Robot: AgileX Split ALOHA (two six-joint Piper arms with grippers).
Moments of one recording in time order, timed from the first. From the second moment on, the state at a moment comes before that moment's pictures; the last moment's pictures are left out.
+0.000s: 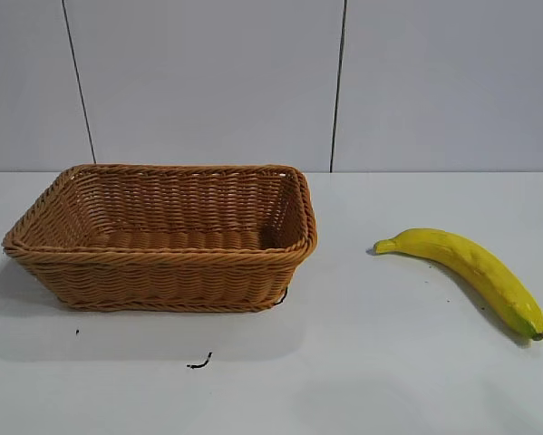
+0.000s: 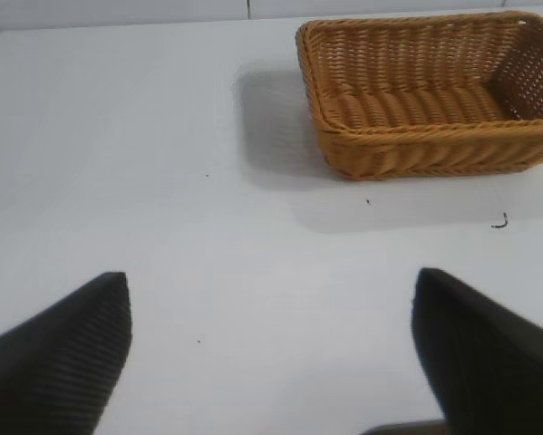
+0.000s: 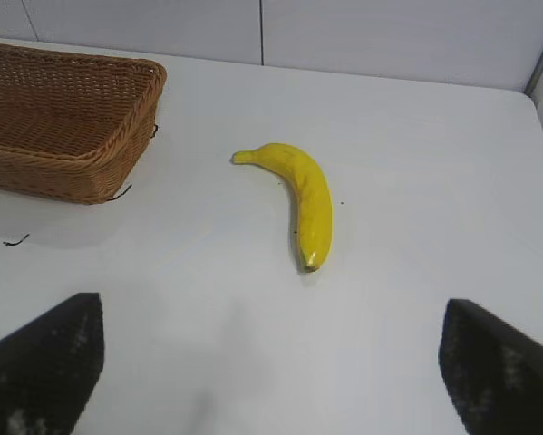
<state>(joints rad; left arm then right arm) -0.04 -0.01 -0.50 -0.02 1.07 0.03 0.05 0.37 -0.57 0.08 1.03 -0.03</state>
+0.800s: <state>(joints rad) -0.04 -0.01 -0.50 -0.02 1.07 0.03 0.05 1.33 -1.07 0.06 1.02 -0.14</state>
